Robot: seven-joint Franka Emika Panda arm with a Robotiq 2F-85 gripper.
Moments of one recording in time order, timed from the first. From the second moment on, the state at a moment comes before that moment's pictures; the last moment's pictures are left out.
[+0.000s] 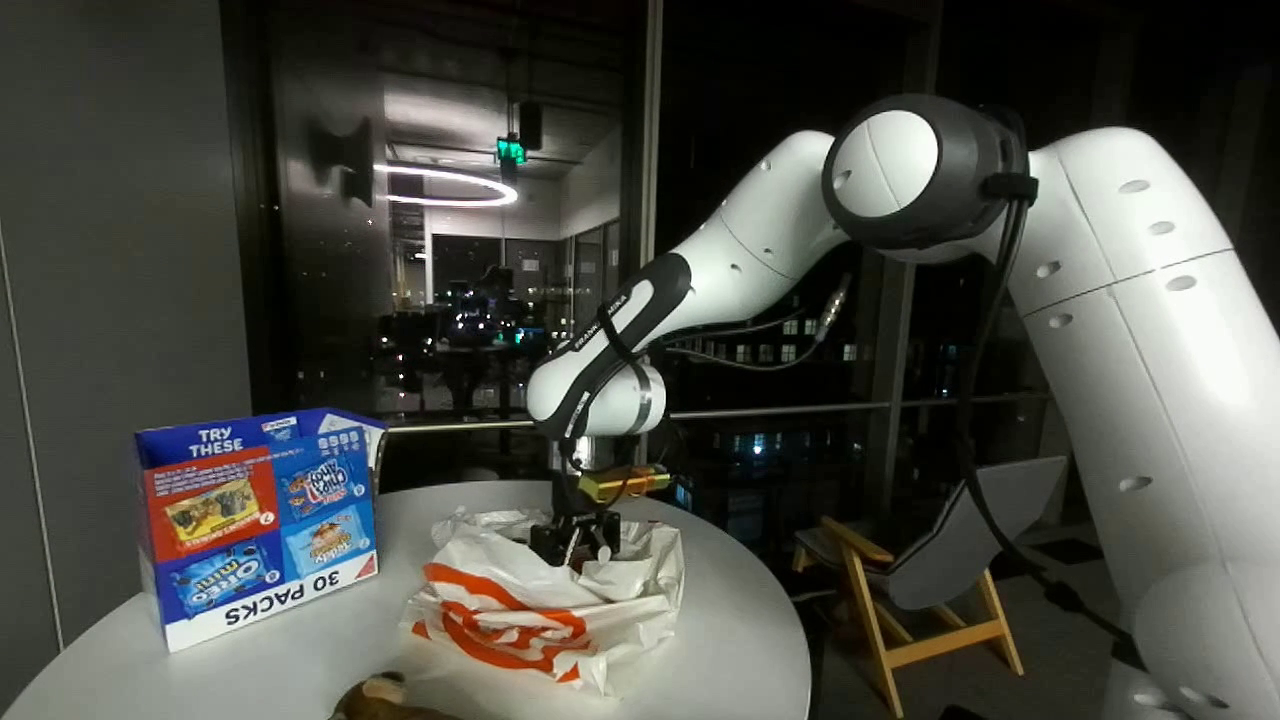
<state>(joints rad) 0.03 0.44 0.08 -1.93 0.11 2.24 -0.08</state>
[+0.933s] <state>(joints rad) -0.01 0.31 0.12 -2.03 0.18 2.48 -0.25</state>
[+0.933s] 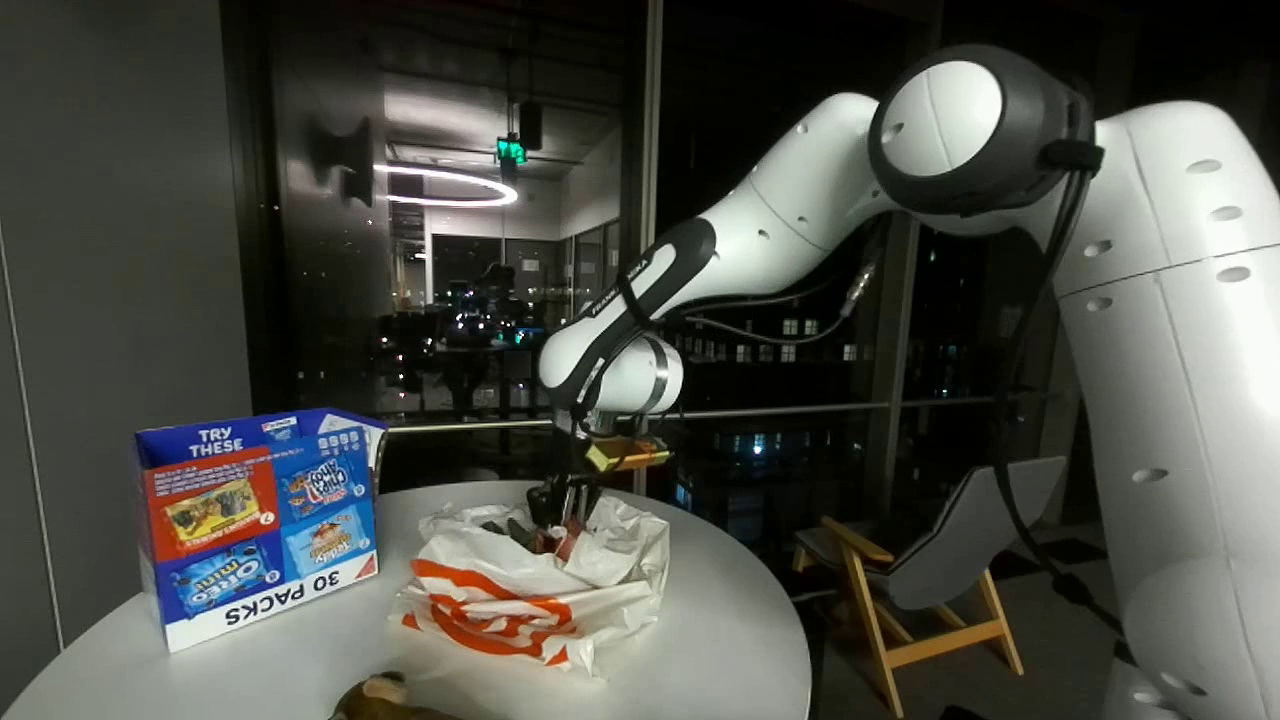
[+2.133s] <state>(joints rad) 0.07 -0.07 0.15 -2.31 0.79 2.25 -1.20</state>
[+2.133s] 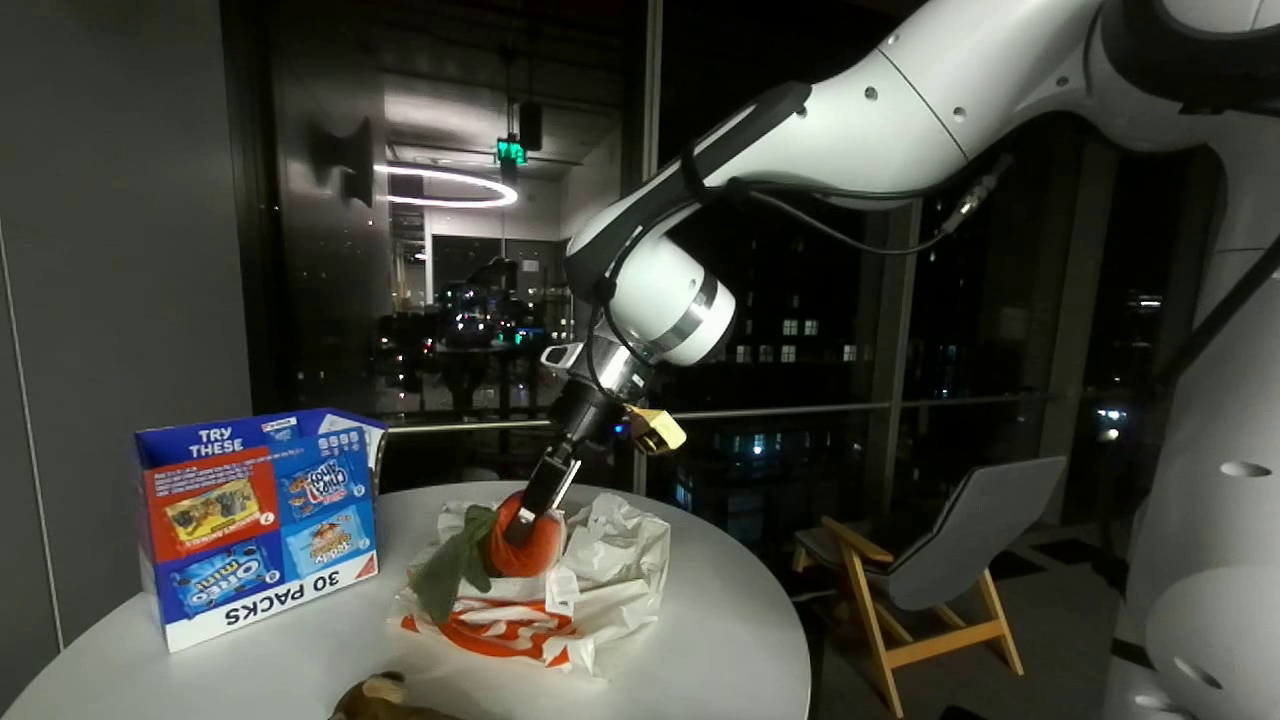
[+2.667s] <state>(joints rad) 0.17 0.10 0.19 -2.31 0.56 2.11 -1.13</state>
